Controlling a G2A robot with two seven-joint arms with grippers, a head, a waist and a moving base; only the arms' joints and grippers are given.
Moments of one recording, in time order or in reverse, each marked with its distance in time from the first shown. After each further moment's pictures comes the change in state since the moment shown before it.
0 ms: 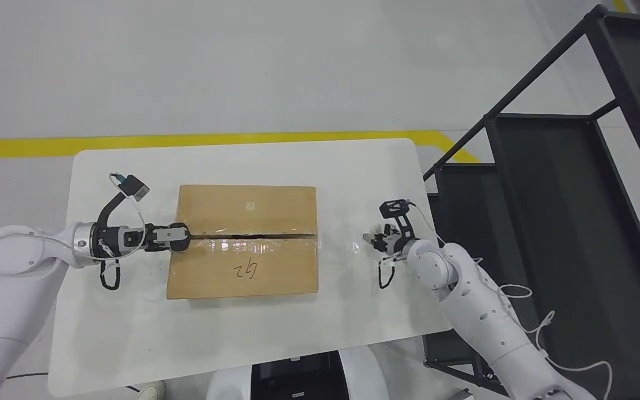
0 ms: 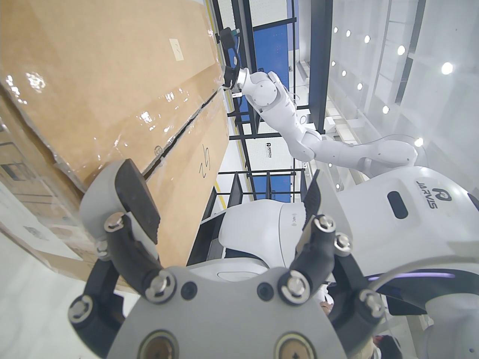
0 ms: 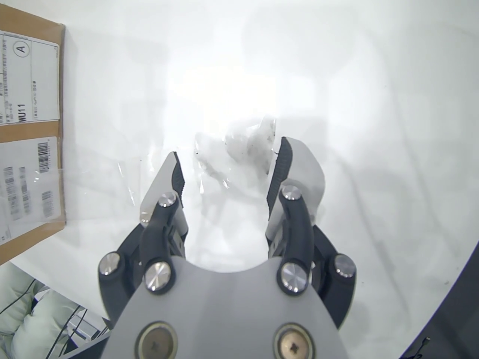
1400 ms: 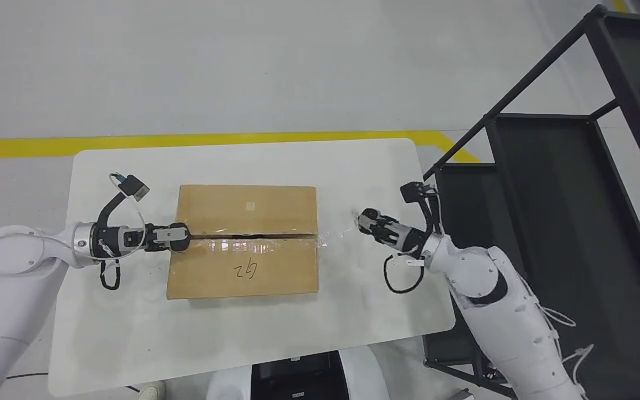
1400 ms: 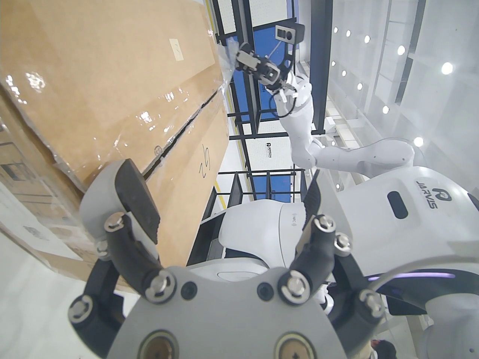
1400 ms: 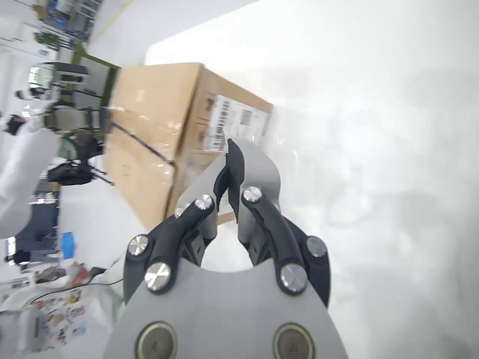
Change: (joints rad) left arm 0.000 0.000 0.000 0.000 0.000 0.000 0.000; right arm -0.234 0.023 0.273 -0.477 0.582 -0.188 0.159
